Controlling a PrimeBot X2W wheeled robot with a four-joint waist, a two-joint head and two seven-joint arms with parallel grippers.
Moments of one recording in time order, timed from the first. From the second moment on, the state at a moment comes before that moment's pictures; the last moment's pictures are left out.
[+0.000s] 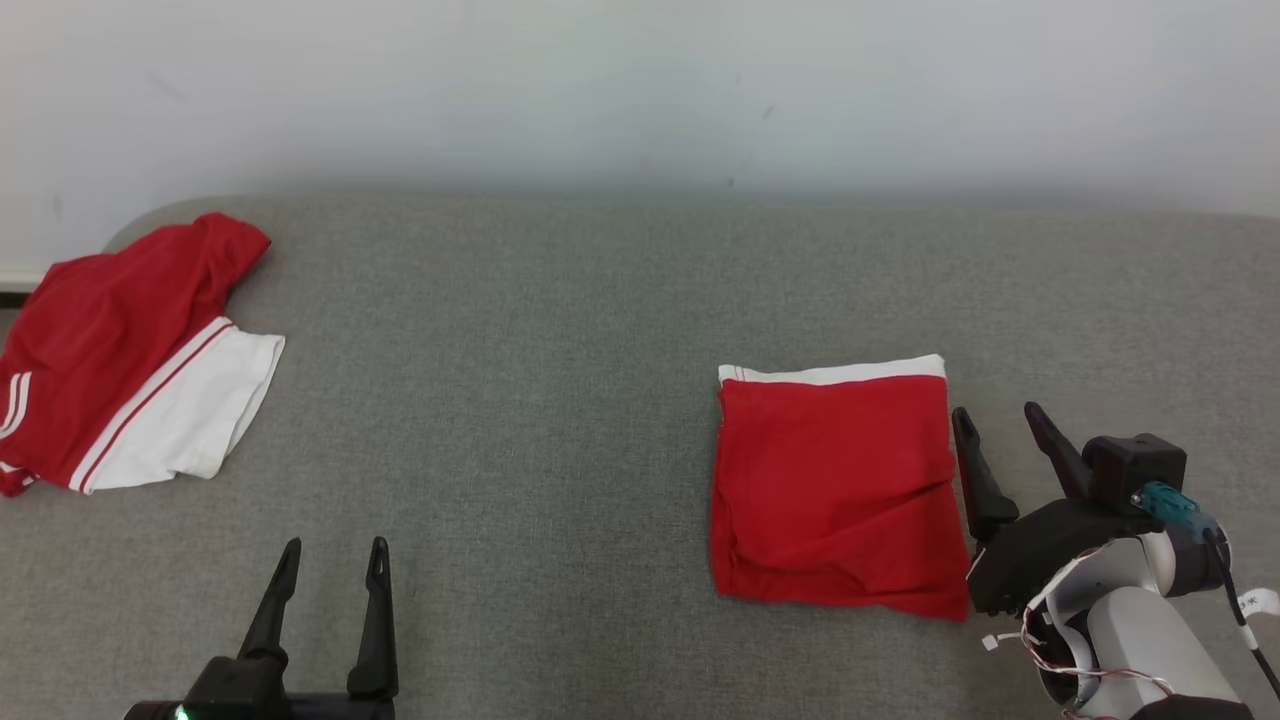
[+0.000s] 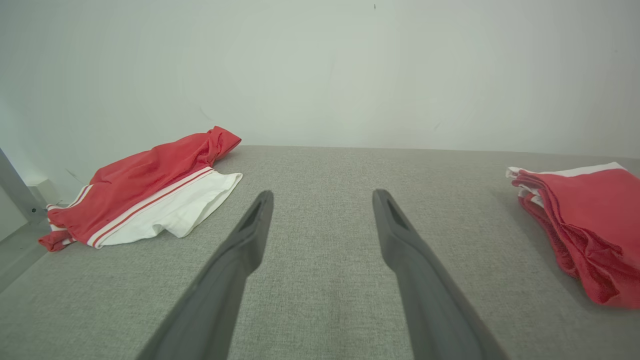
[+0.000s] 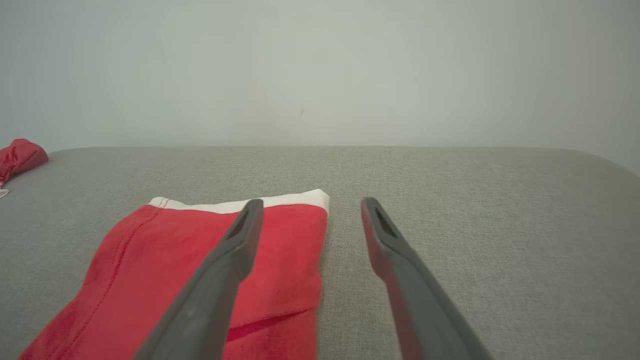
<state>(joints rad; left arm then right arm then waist) -0.03 0.05 0.01 0.17 -0.10 -0.11 -0.26 -0.37 -0.17 0.06 0.52 0.24 0.13 -0.10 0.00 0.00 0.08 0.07</state>
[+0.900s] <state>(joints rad) -0.10 0.05 0.02 0.19 -0.11 -0.12 -0.26 -0.56 -0.17 0.20 0.90 0.33 0.13 -0.03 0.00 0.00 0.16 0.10</state>
